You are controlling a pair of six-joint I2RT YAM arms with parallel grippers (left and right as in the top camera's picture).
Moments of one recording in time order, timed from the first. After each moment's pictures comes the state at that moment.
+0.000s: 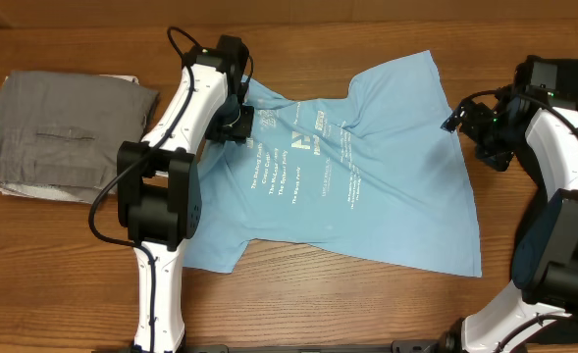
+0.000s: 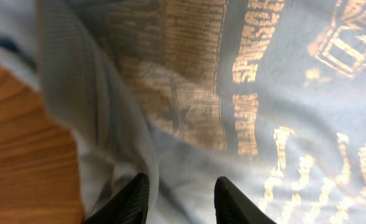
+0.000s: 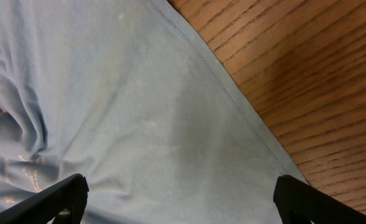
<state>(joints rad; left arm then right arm) -0.23 2.35 2.03 -1.26 -0.01 -0.13 -0.25 1.89 1.44 -0.87 -0.27 0.38</state>
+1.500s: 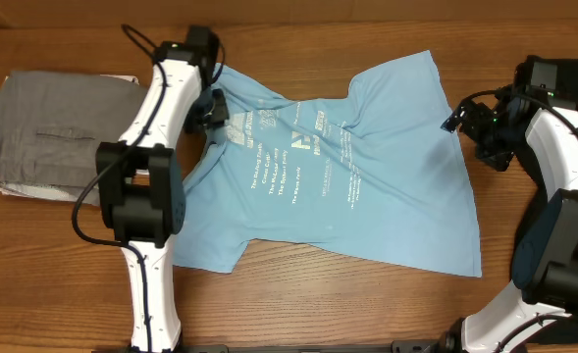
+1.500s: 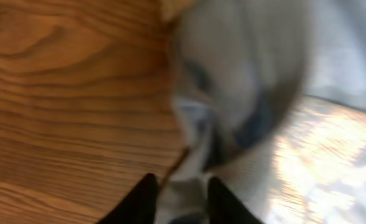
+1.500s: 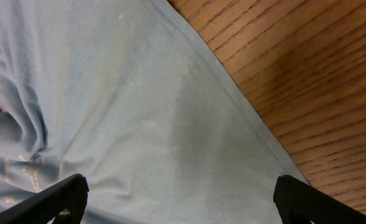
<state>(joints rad) -0.12 2.35 2.02 -1.19 -0.09 -0.42 -0.25 1.89 1.44 -0.87 -0.27 0.38</state>
